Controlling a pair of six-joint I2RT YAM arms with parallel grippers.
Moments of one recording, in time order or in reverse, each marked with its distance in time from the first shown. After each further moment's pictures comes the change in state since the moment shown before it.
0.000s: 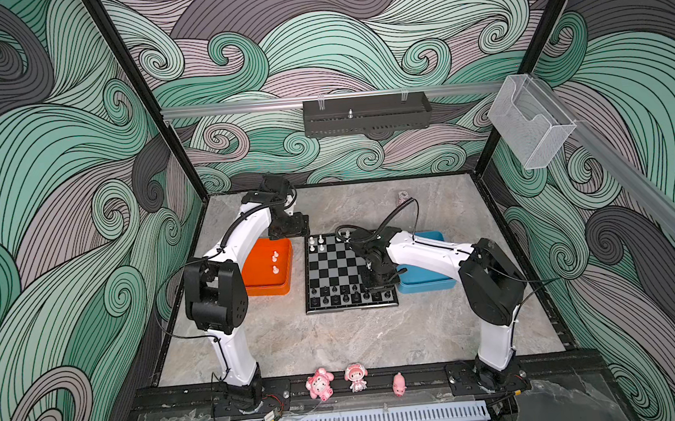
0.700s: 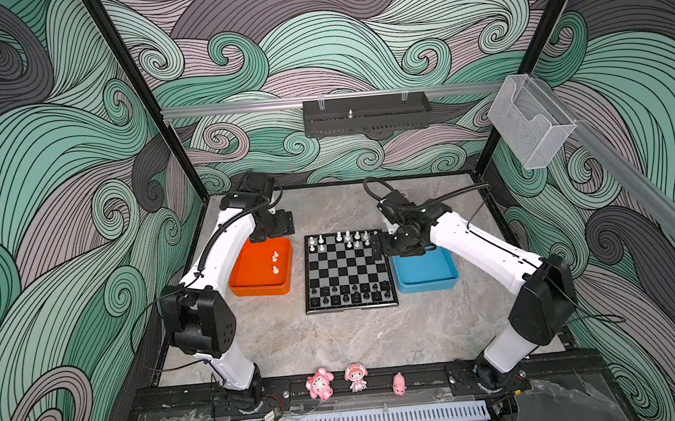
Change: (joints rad) left arm 0.061 -0.194 -0.022 -0.163 -0.183 -0.142; right arm -0.234 -0.268 0.069 -0.020 0.054 -0.203
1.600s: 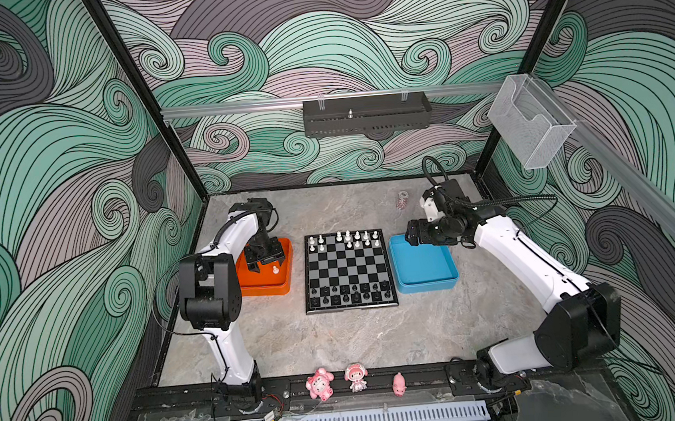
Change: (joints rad) left arm 0.066 0.227 -0.129 -0.060 0.008 -0.095; right arm -0.262 -0.176 -0.177 0.150 -0.130 -0.146
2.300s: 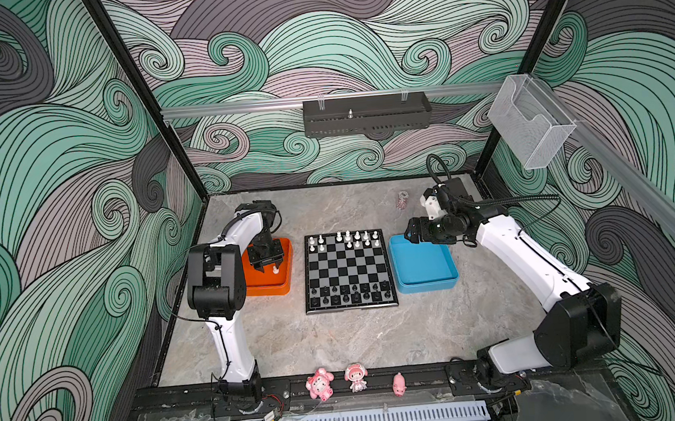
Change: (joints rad) left arm -0.004 0.085 0.031 0.026 -0.043 0.007; right arm -0.025 0.002 0.000 0.011 -0.062 0.001
